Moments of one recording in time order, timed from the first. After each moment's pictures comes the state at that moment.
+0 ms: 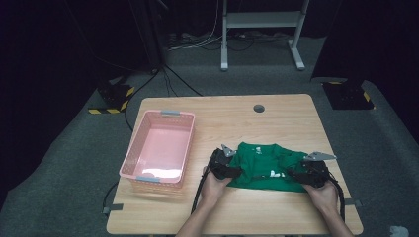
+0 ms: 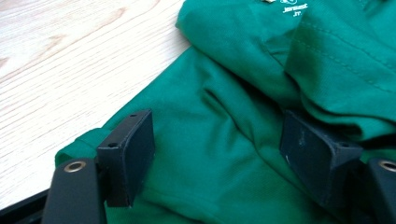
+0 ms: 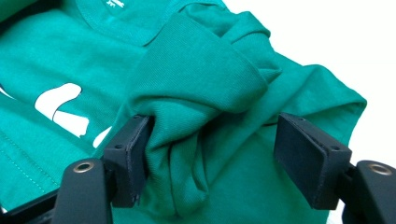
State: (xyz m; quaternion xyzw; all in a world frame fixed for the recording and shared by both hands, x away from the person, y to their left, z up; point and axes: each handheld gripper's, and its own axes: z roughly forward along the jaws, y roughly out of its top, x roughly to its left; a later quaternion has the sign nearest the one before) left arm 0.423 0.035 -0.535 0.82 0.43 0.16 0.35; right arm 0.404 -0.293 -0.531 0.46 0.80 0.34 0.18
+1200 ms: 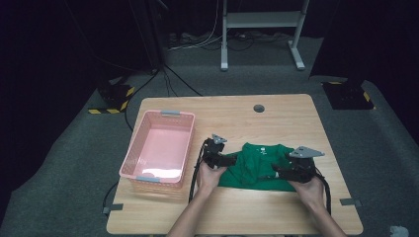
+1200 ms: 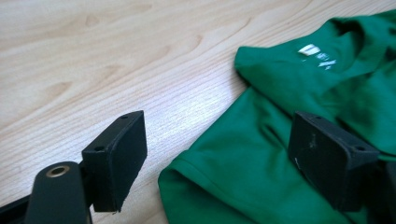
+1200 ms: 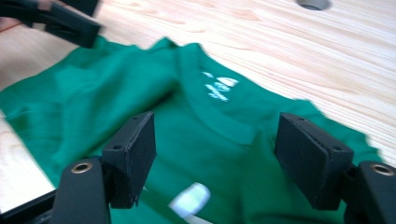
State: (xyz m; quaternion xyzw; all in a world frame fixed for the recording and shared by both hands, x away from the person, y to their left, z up) left arm 0.449 0.061 -0.511 0.78 0.47 0.14 0.38; right arm 0.398 -0.239 -0.495 0.40 0.80 0.40 0.19
